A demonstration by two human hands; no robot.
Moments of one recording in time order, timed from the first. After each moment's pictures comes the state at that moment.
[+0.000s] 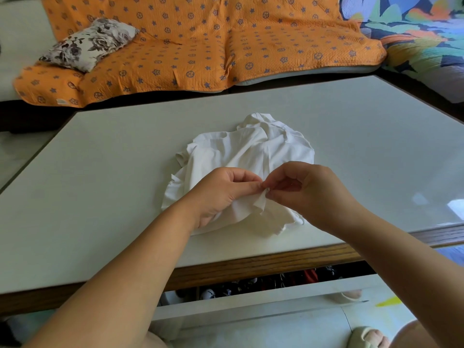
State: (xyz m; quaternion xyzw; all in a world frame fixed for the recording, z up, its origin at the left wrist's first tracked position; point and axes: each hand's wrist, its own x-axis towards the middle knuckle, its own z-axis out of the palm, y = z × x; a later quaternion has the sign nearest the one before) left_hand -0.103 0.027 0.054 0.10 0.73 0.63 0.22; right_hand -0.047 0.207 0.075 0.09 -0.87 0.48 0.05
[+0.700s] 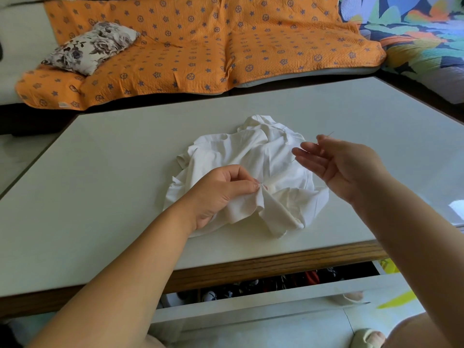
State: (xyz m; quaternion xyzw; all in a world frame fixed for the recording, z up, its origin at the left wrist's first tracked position) left_hand -0.103 0.021 0.057 0.11 0.73 0.64 0.21; right_hand -0.091 0.242 0.089 -0.19 -0.46 0.86 0.05
